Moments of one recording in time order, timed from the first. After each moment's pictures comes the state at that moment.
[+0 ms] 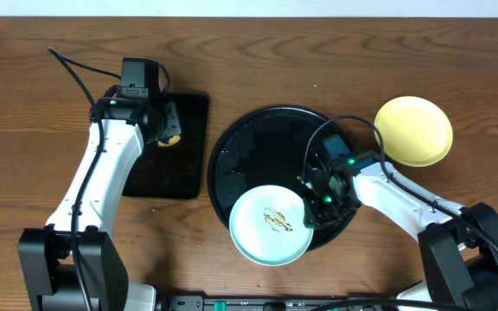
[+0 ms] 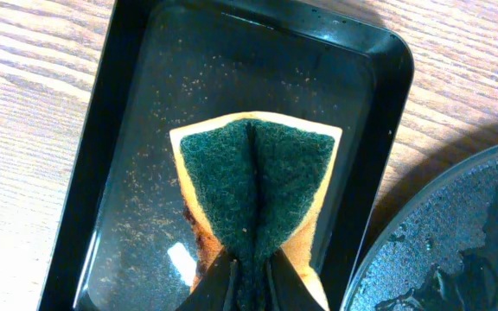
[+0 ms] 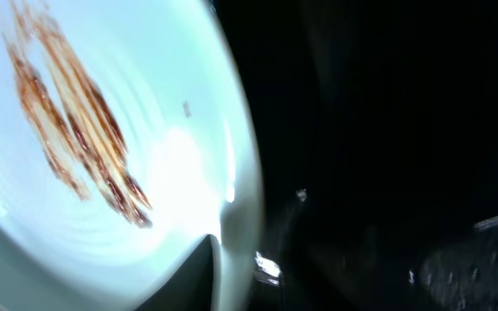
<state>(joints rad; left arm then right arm) -0.06 1.62 1.25 -0.79 -0.04 -0.28 0.46 1.67 0.85 -0.78 -0.40 0.12</state>
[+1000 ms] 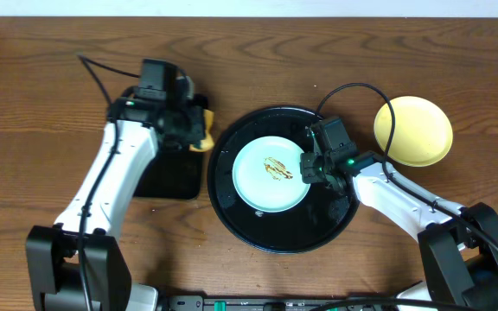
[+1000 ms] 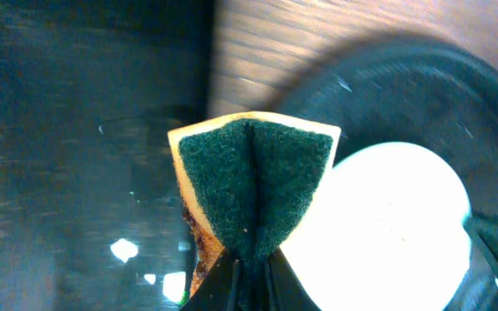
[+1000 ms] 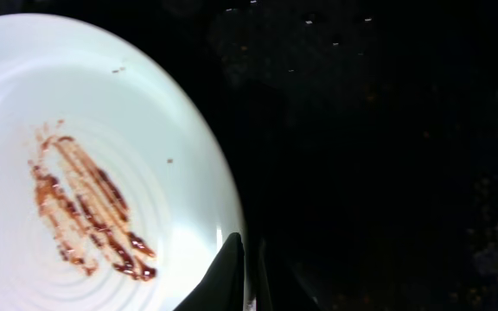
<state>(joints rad) -0.18 1.62 1.25 -0.80 0.24 -0.28 0.46 1.66 0.85 -0.29 -0.02 0.36</state>
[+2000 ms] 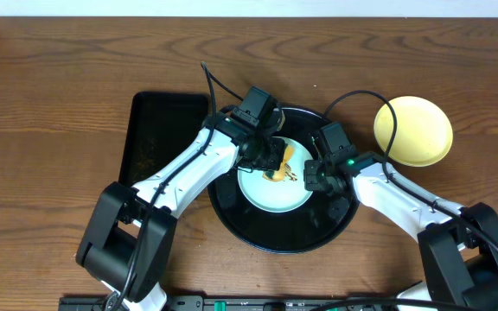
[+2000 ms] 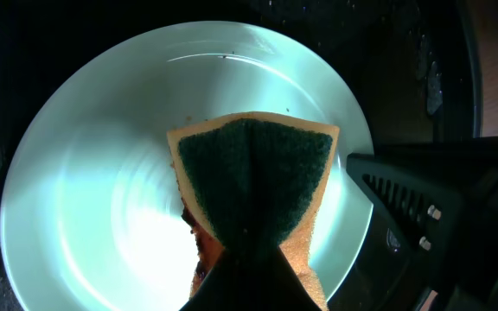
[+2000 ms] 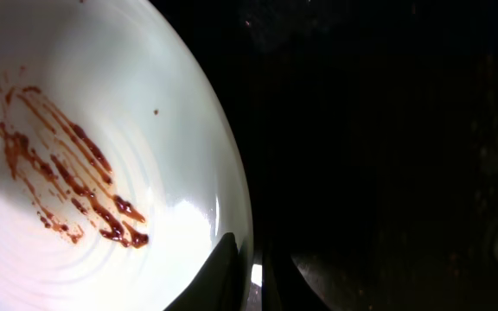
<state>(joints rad) -0.56 1.81 1.25 -0.66 0.33 -0.36 0.46 1.66 0.84 -0.41 -0.03 0.48</state>
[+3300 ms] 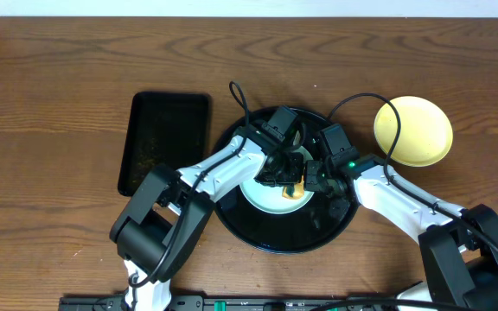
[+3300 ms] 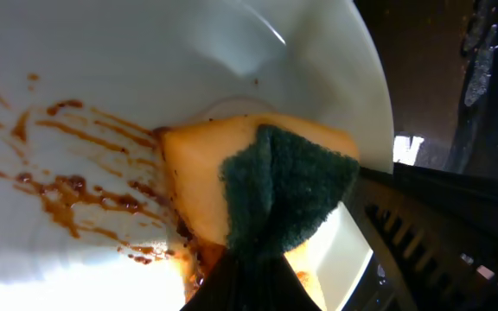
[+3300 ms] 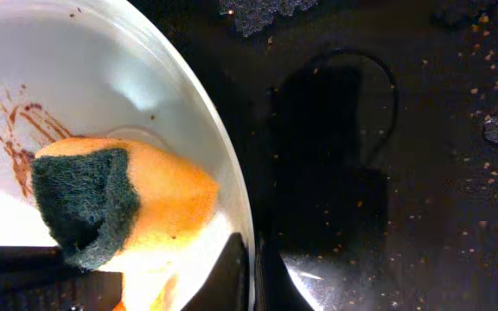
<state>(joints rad) -0.67 1.97 1.25 -0.57 0.36 -0.59 0.46 1.66 0.83 -0.39 -0.04 0.55</state>
